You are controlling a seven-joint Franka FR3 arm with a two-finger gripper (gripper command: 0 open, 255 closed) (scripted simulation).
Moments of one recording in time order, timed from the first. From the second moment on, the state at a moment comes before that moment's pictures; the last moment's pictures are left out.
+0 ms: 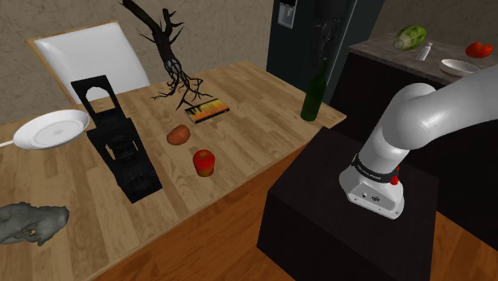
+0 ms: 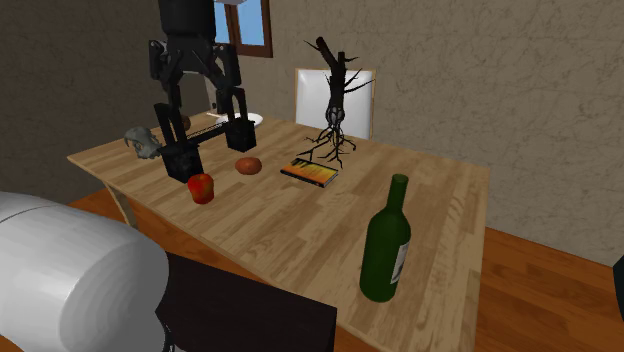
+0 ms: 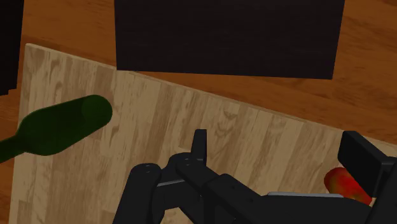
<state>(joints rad) 0.01 -0.77 0.04 -2.40 0.04 1.47 -0.02</state>
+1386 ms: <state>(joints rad) -0.15 -0.45 -0.32 -2.35 -0.17 1.84 -0.35</state>
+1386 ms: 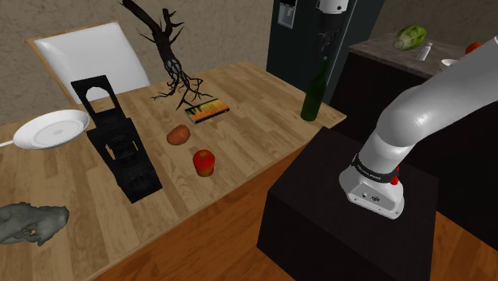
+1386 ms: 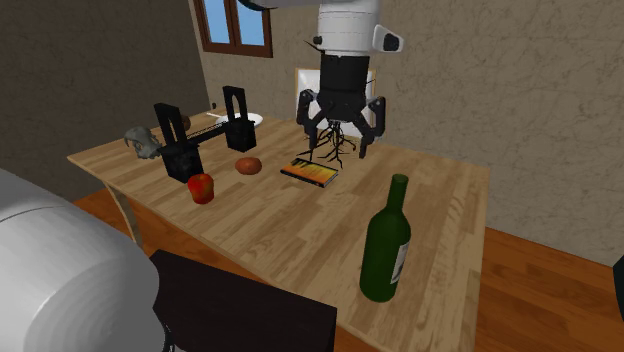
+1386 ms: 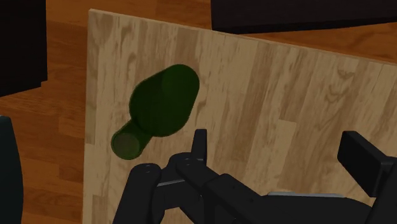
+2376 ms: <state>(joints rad) -0.19 -0.14 -0.50 -2.22 -0.11 2.06 -0.56</state>
